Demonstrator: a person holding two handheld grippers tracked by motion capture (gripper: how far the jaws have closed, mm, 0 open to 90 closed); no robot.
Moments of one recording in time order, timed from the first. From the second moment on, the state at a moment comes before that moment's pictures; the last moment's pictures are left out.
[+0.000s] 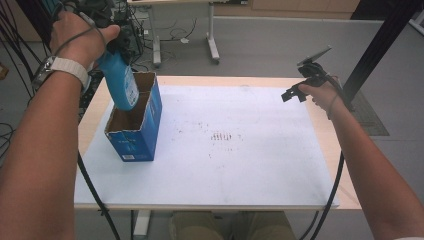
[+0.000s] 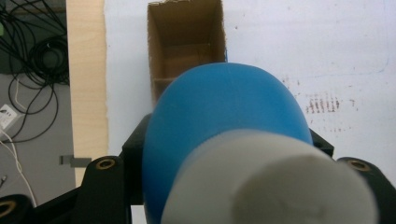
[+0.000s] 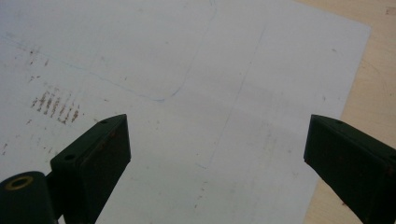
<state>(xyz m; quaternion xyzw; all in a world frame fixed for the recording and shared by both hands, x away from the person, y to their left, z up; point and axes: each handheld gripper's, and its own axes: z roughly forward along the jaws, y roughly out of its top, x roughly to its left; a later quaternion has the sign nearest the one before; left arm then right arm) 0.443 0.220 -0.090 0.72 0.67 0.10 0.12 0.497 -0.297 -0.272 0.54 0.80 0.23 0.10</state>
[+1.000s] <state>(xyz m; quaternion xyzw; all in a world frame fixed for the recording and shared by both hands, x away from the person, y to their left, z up) 0.451 0.233 -0.136 0.73 0.67 0.09 0.11 0.498 -0.297 -0.275 0.55 0.80 0.22 0.10</state>
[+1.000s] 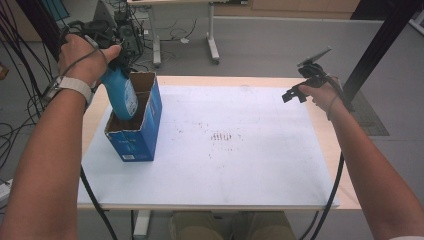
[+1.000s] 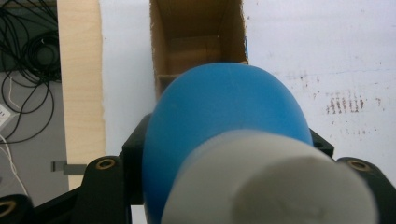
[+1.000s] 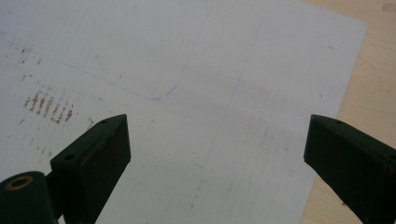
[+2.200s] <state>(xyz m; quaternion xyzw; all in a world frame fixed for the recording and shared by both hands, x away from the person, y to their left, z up) 0.454 0.230 -0.190 0.73 0.67 0.09 0.10 0.496 -0.300 -0.283 0.55 0.80 0.22 0.09</state>
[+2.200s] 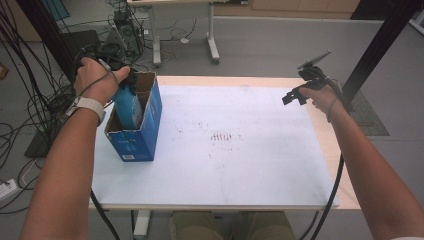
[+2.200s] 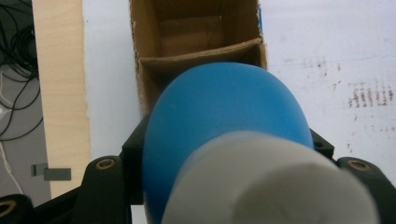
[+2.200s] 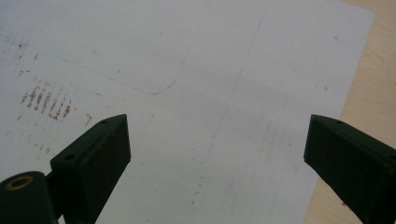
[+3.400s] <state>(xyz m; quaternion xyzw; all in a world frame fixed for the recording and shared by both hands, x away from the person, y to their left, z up) 0.453 0.232 -0.235 0.73 0.68 0.07 0.08 0.496 -0.304 -0.291 0.56 0.80 0.22 0.09</state>
